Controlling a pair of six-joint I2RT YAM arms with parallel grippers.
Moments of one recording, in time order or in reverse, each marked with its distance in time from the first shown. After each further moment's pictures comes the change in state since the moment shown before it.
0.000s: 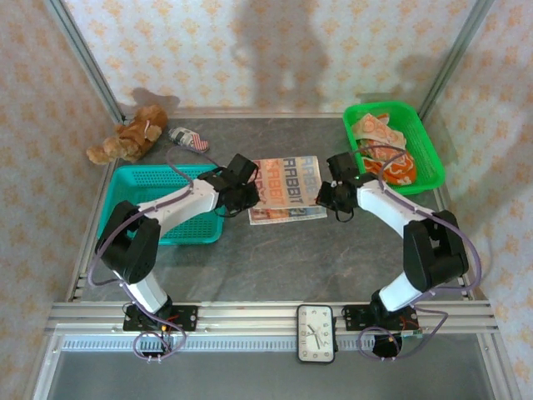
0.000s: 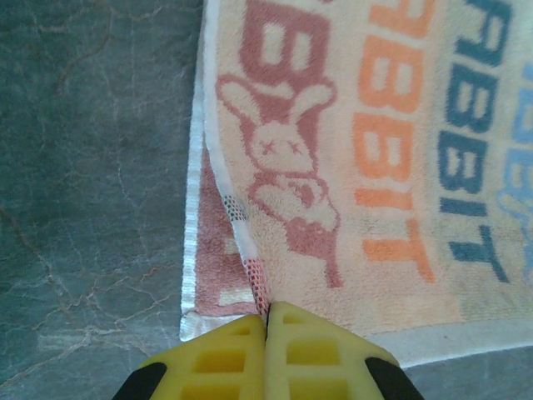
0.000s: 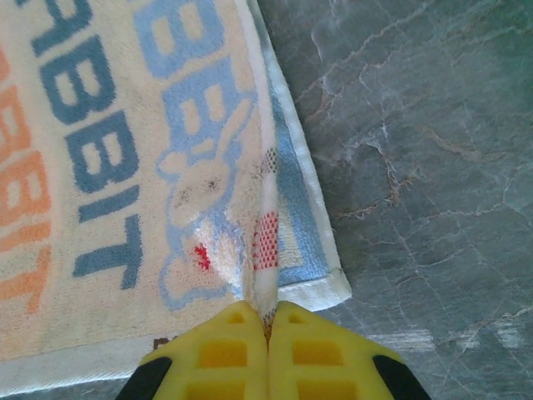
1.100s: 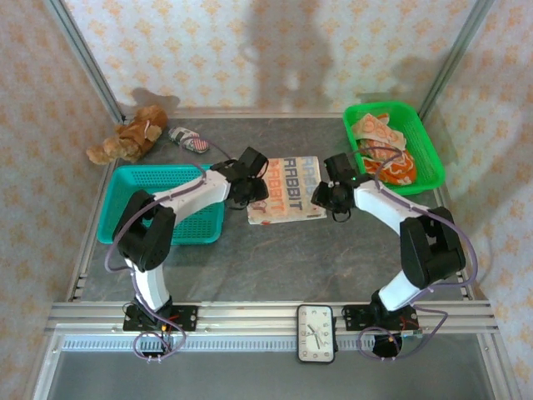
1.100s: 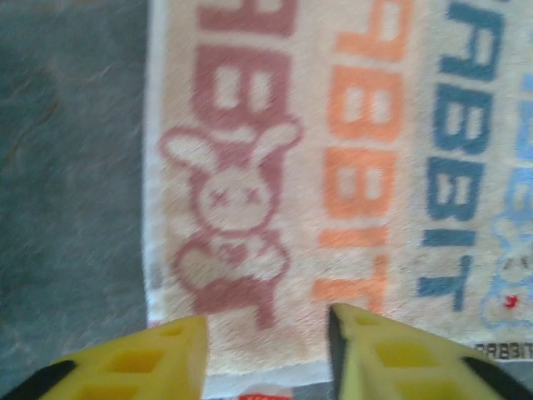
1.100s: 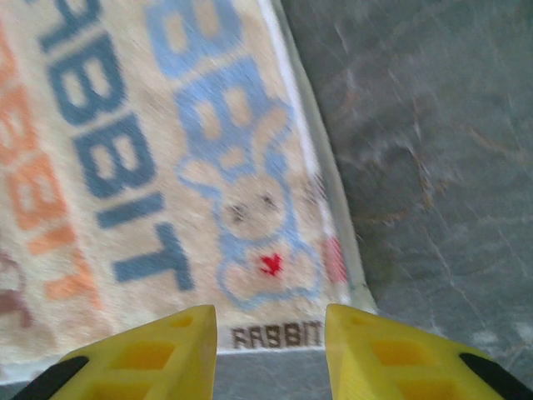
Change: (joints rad) left arm -0.013 0.146 0.196 -0.061 -0.043 0.099; right arm 0.014 0.029 0.023 0.043 -0.018 0.025
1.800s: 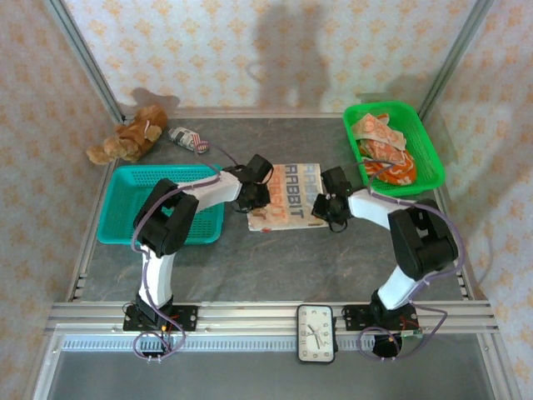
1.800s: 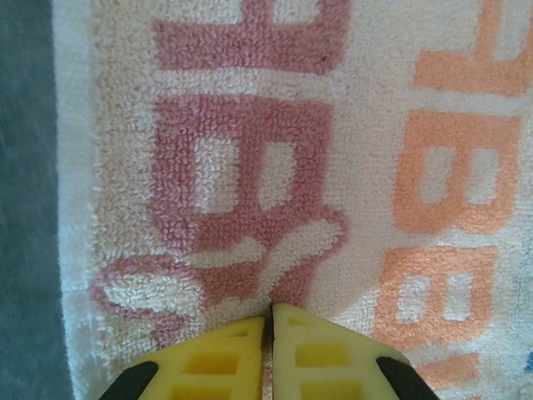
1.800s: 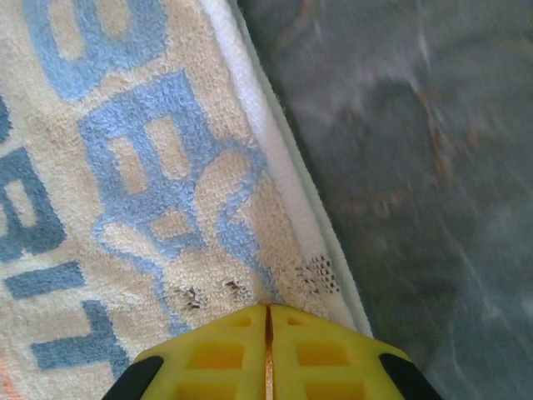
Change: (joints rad) left arm -0.005 0.151 -0.030 0.072 0.035 0.040; right arm 0.019 0.039 -0.184 0.160 -0.008 0.061
